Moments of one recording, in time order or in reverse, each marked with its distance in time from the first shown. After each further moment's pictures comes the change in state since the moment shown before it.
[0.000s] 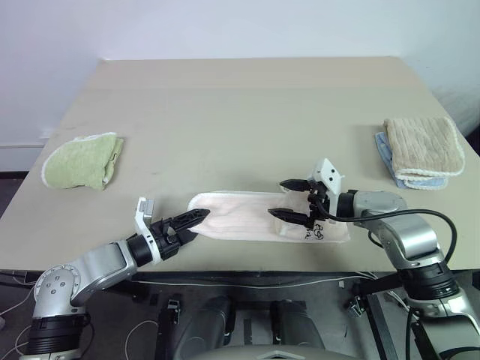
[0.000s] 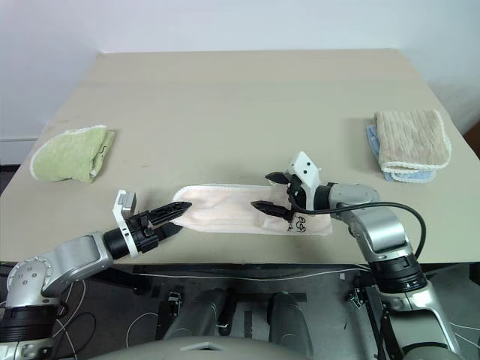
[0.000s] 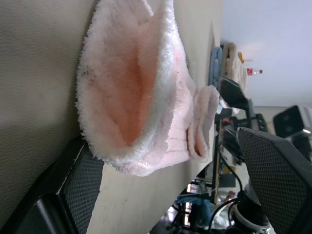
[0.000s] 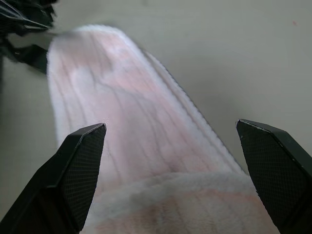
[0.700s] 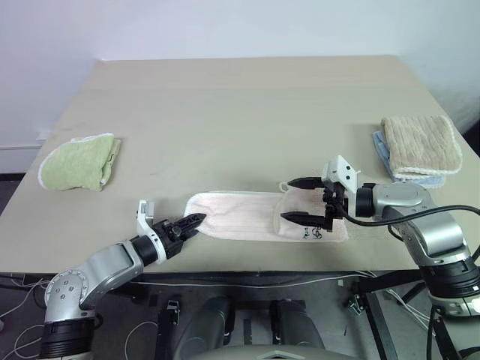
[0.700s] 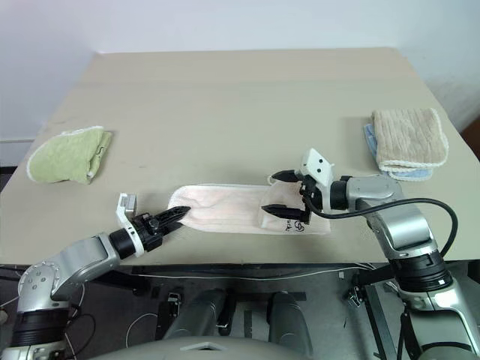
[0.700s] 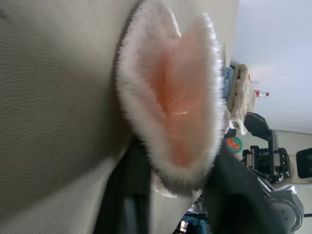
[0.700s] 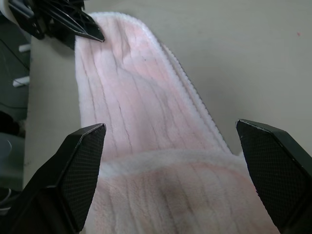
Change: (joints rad) left arm 0.016 -0.082 0.015 -0.016 0.001 -0.071 0.103; right arm -0.010 -0.082 -0.007 -0.010 -0.018 -0.046 0.095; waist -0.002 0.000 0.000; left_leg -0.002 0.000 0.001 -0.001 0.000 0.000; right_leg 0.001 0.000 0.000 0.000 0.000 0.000
